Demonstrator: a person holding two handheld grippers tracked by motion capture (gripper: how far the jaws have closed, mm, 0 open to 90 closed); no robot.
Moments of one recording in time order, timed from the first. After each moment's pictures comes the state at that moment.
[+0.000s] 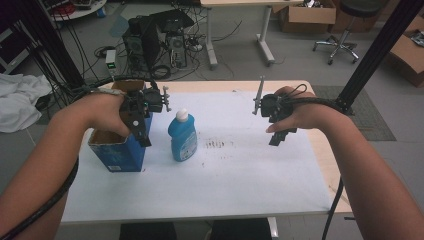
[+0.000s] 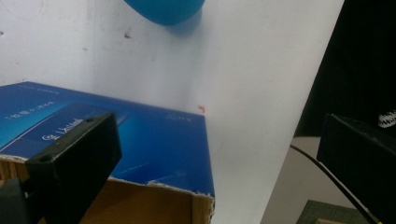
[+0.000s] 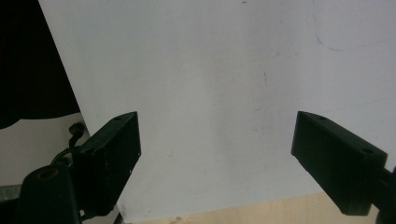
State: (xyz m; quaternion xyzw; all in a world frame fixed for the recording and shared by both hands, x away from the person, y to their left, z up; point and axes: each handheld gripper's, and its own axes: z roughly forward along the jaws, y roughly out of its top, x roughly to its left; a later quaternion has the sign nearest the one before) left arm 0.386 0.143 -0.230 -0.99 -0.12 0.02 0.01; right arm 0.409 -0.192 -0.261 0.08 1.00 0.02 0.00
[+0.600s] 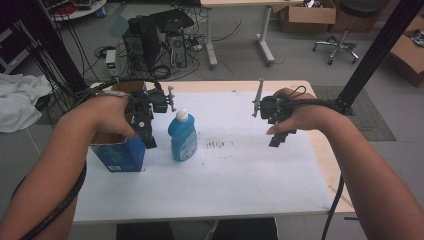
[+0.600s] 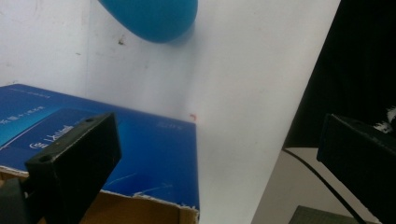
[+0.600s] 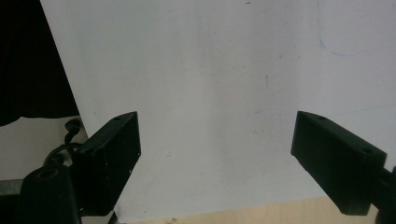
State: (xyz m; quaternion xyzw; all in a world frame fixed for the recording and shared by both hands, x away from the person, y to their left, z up) left arm 0.381 0.131 -0.228 -0.99 -0.14 0.03 0.00; right arm 0.407 -0.191 -0.265 0.07 1.00 0.01 0.00
